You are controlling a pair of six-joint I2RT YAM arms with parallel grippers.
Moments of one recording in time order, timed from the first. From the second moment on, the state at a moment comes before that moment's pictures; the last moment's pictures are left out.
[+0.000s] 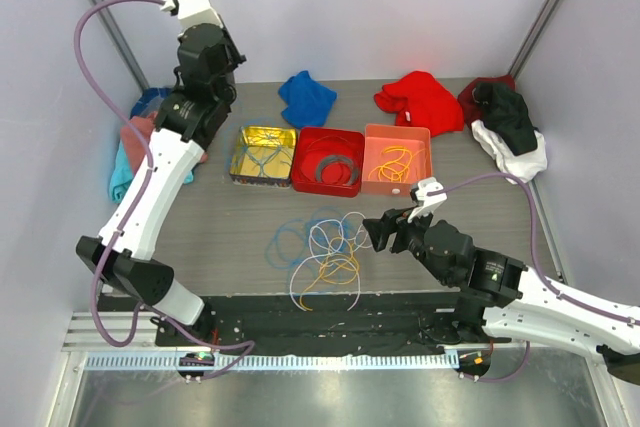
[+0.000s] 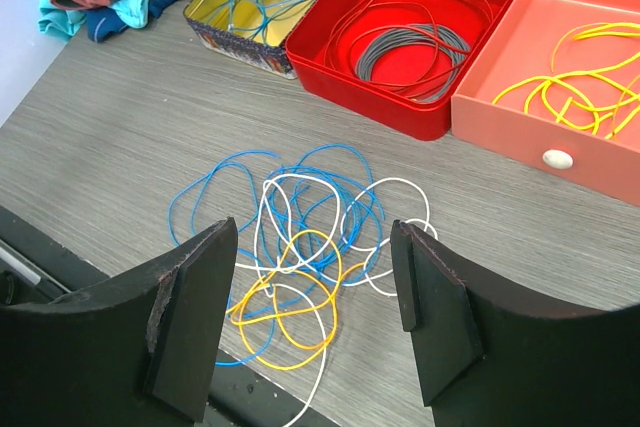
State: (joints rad) left arm -0.44 1.53 1.85 -0.30 -0.64 -0.23; right arm 1.12 0.62 0.60 -0.25 0.56 0.44
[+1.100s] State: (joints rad) left arm -0.37 1.65 1.37 -0.17 -0.51 -0.43; right arm 1.12 0.63 0.57 -0.26 0.59 0.45
